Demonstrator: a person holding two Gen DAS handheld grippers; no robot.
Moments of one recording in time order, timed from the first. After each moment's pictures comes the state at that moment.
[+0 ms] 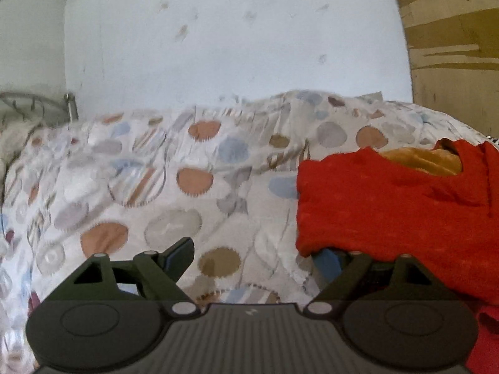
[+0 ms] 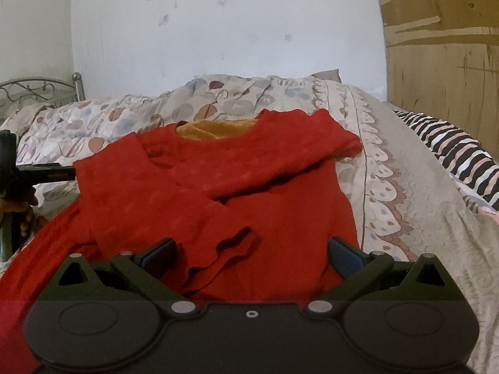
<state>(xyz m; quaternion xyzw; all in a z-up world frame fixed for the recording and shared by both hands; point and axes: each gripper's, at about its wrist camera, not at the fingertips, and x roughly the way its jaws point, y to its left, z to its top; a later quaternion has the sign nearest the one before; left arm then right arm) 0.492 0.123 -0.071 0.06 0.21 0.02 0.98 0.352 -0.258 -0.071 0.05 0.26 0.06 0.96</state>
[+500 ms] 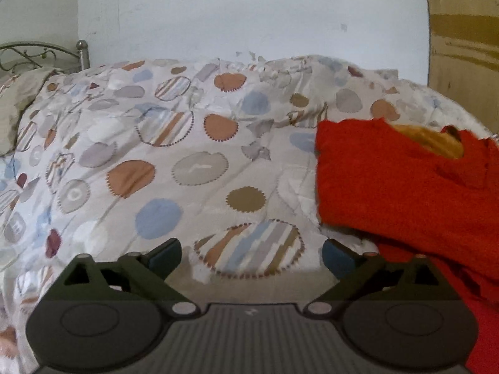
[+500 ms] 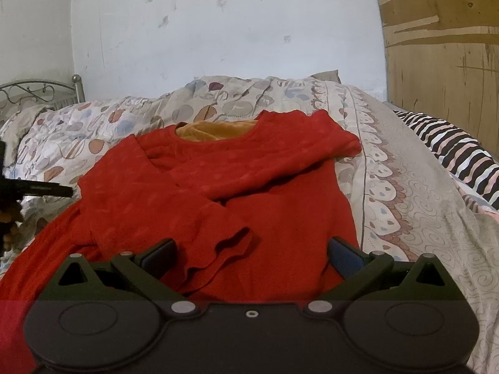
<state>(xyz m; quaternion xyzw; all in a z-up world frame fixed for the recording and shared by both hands) 0.448 0.148 -0.062 0.01 0.28 0.03 0.96 0.350 -0.259 -0.070 0.06 0.26 0.06 0.96</state>
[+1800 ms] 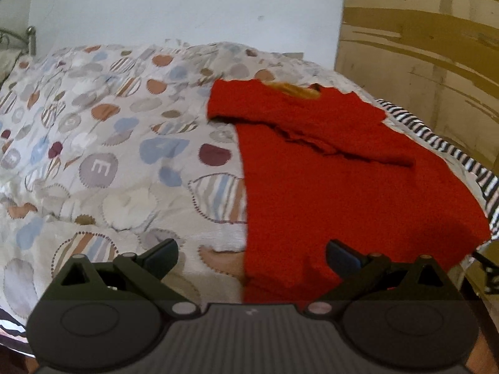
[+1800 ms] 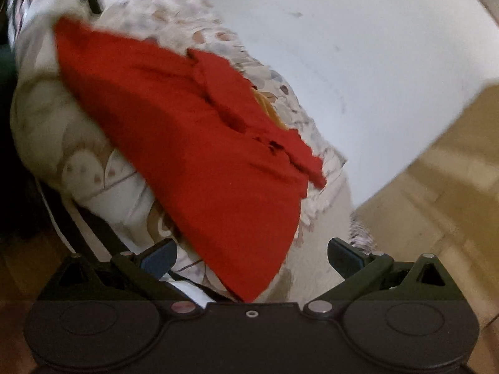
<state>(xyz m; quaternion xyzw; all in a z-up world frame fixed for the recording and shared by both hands) 0.211 0.133 -0.053 0.01 0.32 -0.13 0.94 0.127 -0.218 -0.111 -0.44 0.18 0.04 0.88</state>
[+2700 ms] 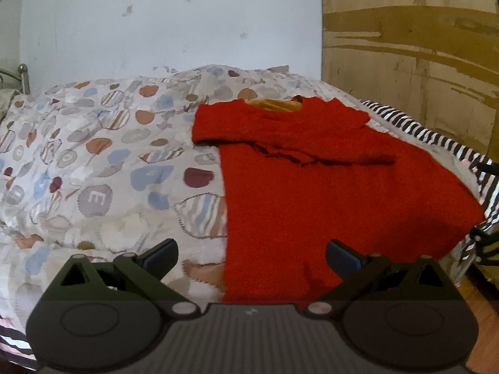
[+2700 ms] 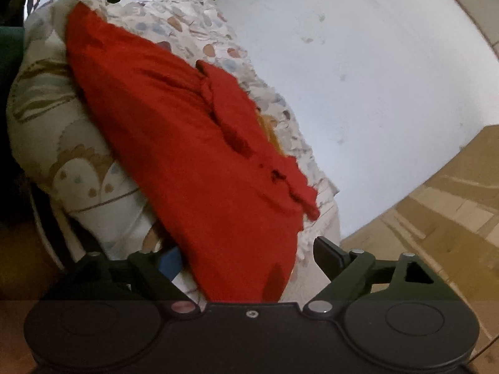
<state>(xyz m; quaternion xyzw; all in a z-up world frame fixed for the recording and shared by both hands) 0.189 0.110 -0.045 0.05 0.27 -0.14 0.95 0.138 -0.205 -0.107 -0.45 0.13 0.05 0.88</state>
